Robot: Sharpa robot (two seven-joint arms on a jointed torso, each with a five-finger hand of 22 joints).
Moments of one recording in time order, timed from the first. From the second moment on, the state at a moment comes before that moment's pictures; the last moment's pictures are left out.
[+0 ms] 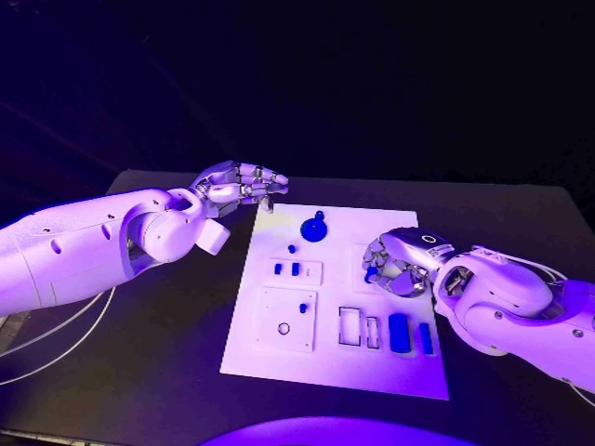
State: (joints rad) left arm 1.18 -0.92 0.01 1.43 -0.15 -0.01 0.26; left_hand 1.39 -0.19 0.54 0.05 0.27 0.85 0.22 0.28 0.36 0.89 0.15 0.41 0.13 1.05 0.07 1.00 0.40 0.18 0.79 0.17 0.95 0.73; right arm 1.20 -0.85 -0.17 1.73 -1.63 -0.32 -0.29; right_hand 1.39 -0.16 0.60 0.08 0.05 1.04 0.12 0.31 0.35 1.23 0.07 0.21 0.10 1.47 -0.02 1.39 1.26 0.08 1.44 0.08 1.17 1.31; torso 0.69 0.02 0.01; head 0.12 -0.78
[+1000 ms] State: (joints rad) left arm 1.18 -0.89 0.01 1.42 -0.15 0.00 0.26; left_hand 1.39 -0.19 0.54 0.05 0.27 0.84 0.22 0.28 0.36 0.89 0.15 0.41 0.13 1.05 0.07 1.00 0.40 0.18 0.79 0.17 0.95 0.73; right arm 1.18 -0.65 -0.17 1.84 -1.57 -0.37 -0.24; right_hand 1.39 -0.15 0.61 0.06 0.05 1.04 0.12 0.31 0.35 1.24 0.06 0.19 0.09 1.47 -0.02 1.39 1.26 0.08 1.44 0.08 1.16 1.31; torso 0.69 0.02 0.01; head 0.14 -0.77
